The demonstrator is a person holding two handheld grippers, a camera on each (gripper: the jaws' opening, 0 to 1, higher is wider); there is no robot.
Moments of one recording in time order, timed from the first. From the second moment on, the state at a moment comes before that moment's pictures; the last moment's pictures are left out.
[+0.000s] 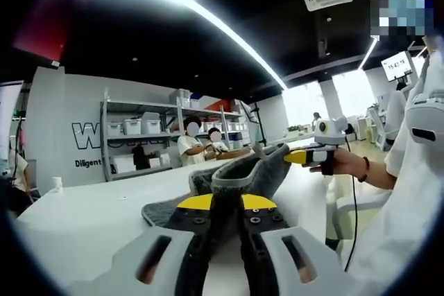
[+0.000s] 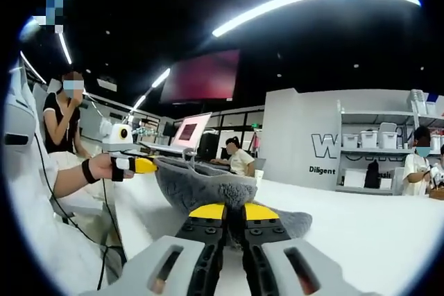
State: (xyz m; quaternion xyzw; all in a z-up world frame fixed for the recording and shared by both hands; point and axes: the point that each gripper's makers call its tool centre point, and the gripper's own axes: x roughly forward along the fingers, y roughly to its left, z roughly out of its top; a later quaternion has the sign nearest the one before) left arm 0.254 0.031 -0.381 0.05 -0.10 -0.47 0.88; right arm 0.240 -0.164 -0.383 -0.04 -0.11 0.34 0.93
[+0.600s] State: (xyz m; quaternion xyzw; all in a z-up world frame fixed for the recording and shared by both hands) left arm 0.238 0.035 -0.391 0.05 -0.09 -0.48 0.87; right arm 0.224 -0.167 -0.394 -0.05 -0.11 0.35 0.93
